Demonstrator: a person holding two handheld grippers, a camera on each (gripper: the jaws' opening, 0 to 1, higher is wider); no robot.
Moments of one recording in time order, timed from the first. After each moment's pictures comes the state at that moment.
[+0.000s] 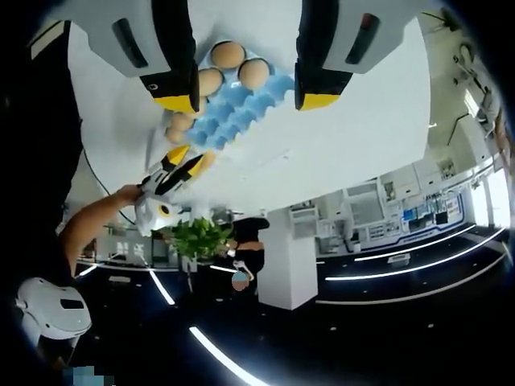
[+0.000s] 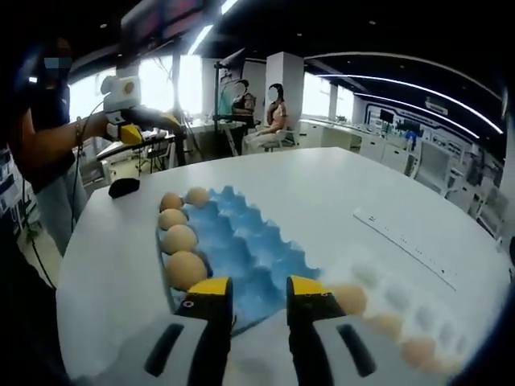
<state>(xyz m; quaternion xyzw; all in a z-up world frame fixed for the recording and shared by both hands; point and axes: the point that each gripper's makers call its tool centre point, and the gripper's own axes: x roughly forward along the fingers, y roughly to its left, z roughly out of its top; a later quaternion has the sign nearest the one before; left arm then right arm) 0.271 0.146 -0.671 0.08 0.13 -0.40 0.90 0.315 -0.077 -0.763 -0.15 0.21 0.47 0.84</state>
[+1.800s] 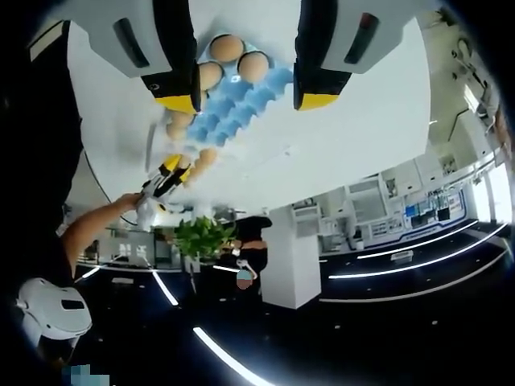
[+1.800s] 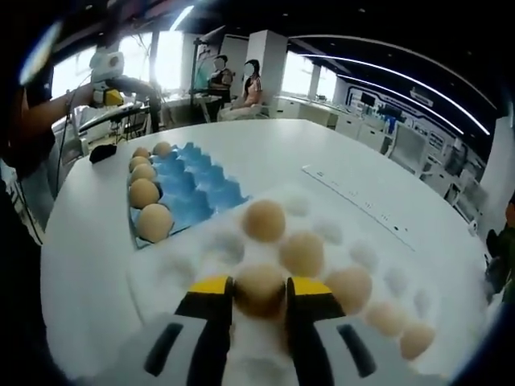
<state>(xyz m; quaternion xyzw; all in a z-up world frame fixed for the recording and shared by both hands) 0.275 0.139 -0.663 0.09 0.13 -0.41 0.90 0.329 -0.168 -0.786 -0.20 0.27 0.42 0.85</state>
